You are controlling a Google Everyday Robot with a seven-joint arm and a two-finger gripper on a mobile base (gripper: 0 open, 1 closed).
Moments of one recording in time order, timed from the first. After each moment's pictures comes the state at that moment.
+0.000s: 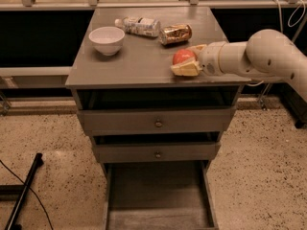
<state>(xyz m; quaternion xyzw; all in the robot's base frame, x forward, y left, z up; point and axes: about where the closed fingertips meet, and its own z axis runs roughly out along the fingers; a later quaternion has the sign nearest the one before) 0.713 -0.102 0.856 -0.43 0.72 0.15 0.52</state>
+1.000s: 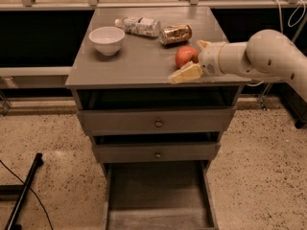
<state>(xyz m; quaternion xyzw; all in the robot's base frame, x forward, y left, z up) 0.712 -0.102 0.856 -0.43 0.72 0.15 0.52</state>
